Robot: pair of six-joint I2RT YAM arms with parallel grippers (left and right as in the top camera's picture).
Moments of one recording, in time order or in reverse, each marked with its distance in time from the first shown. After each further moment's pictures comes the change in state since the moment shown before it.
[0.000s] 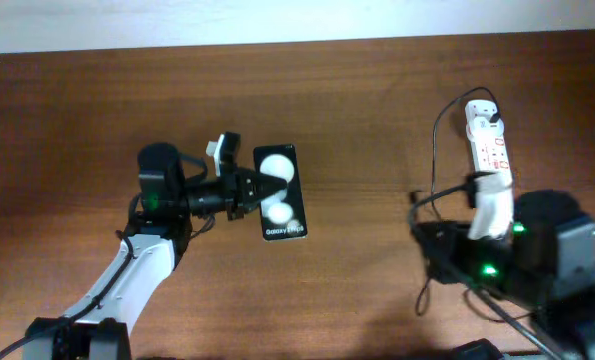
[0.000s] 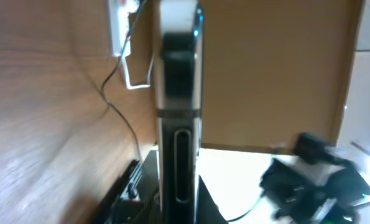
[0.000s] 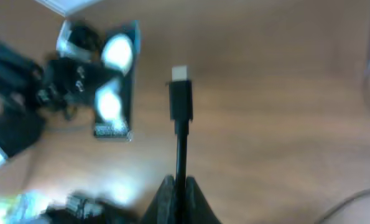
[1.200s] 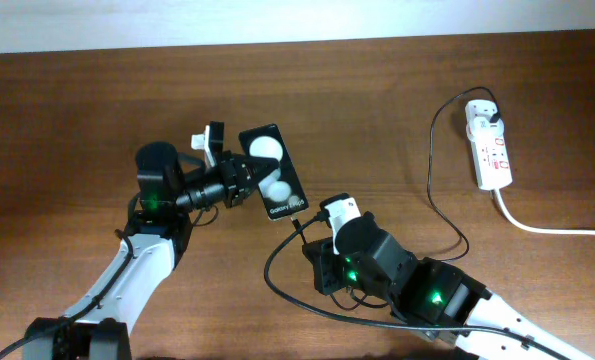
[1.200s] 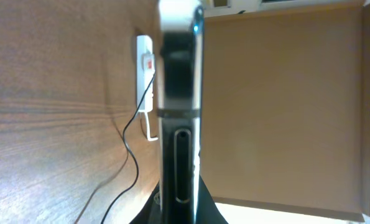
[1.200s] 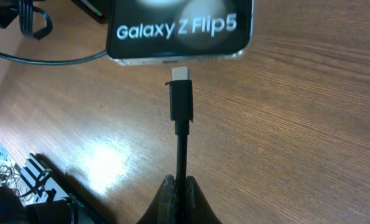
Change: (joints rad) left arm 0.000 0.000 0.003 -0.008 -0.248 0.010; right arm 0.600 0.248 -0.354 0.600 0.328 0.135
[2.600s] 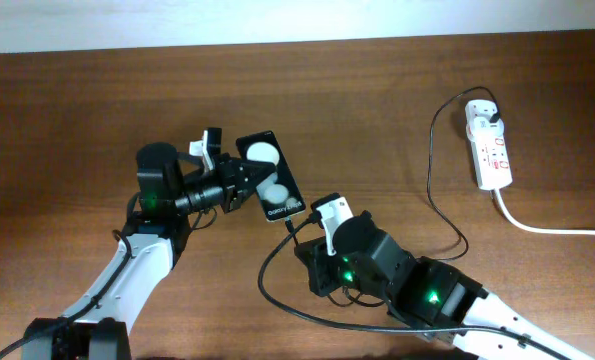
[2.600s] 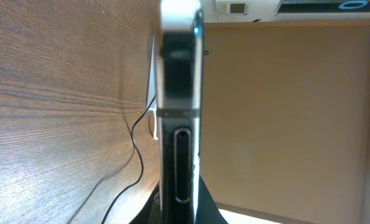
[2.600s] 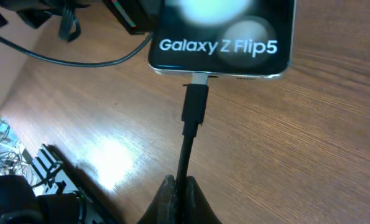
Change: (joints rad) left arm 0.009 0.000 0.000 -0.081 -0.016 0.001; right arm 0.005 0.012 0.003 0.048 -0.039 -0.051
